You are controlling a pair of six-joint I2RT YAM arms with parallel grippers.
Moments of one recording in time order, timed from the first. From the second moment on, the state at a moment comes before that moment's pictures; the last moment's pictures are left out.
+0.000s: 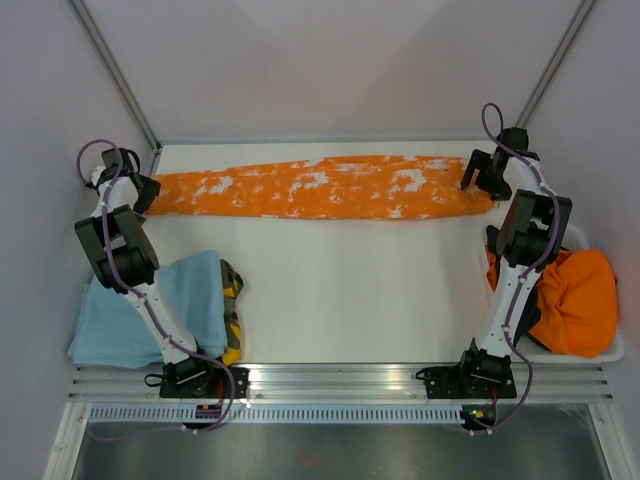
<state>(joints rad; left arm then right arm) 0.43 2.08 1.65 -0.51 -0.20 -0.78 -0.27 2.32 1.91 -0.61 -0.06 0.16</state>
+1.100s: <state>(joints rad) 0.43 2.19 1.56 -0.20 -0.09 -0.76 -0.23 2.23 1.89 -0.63 -0.08 0.21</state>
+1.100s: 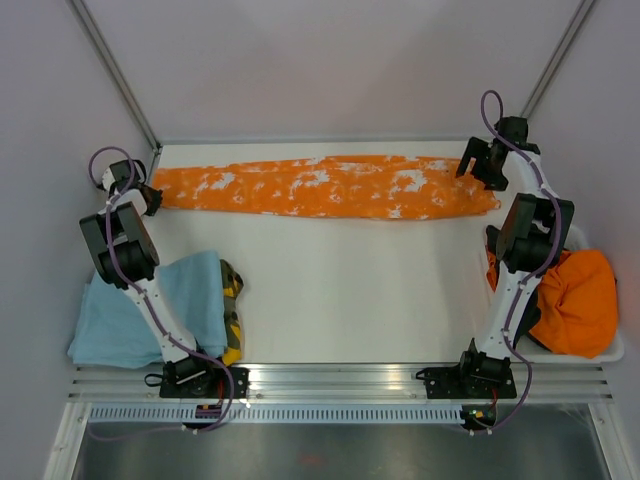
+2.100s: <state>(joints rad) -0.17 1.78 1.40 0.19 -0.12 0.11 0.17 2.22 1.80 -0.14 -0.55 0.68</state>
